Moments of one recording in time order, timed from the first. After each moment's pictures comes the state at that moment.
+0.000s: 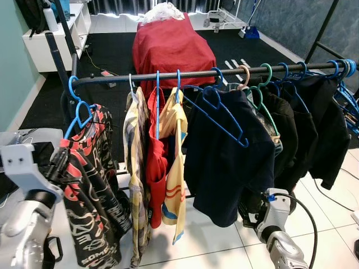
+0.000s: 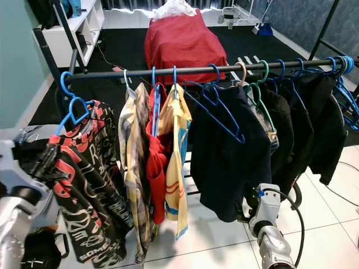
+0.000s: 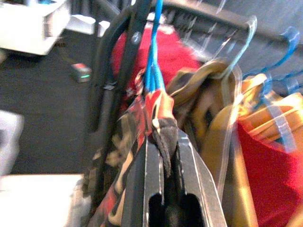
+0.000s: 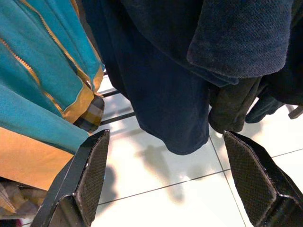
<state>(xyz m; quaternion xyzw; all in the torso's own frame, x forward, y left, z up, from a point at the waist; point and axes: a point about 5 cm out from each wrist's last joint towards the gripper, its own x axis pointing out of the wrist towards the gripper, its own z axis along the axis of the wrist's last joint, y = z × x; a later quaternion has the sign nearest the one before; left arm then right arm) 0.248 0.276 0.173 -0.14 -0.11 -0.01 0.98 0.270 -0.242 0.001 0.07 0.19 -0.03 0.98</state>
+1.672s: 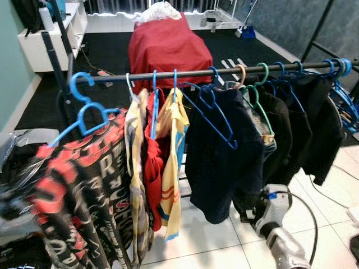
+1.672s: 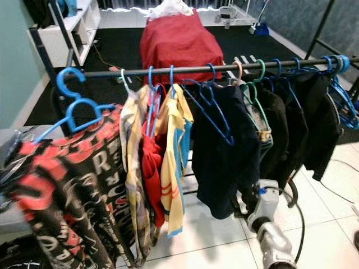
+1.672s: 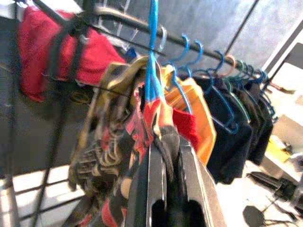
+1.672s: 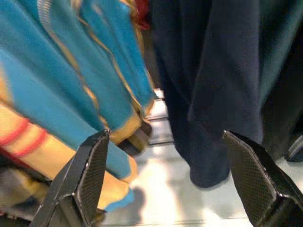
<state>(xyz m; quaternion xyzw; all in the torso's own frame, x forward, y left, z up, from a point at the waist) 0.162 0.355 0.190 -0.15 -0.07 -0.23 0.96 0.278 -0.259 0.041 0.08 0.10 0.12 0.98</state>
